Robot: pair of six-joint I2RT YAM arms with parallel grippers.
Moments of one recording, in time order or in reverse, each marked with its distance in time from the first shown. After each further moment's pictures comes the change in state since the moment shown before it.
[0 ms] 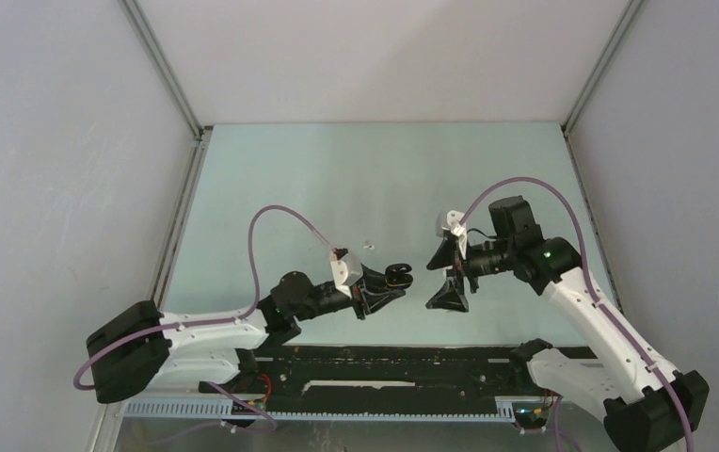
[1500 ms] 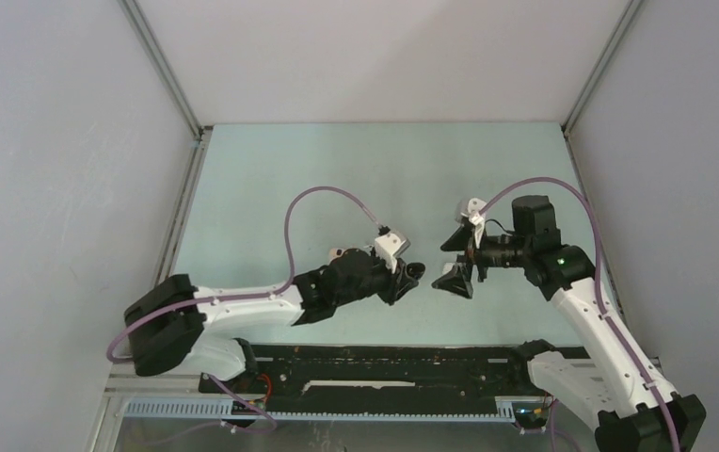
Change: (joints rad) left arm -0.054 0.206 0.308 -0.544 -0.270 -0.113; right arm -0.115 -0.081 -0.039 0.099 -0.024 0.033
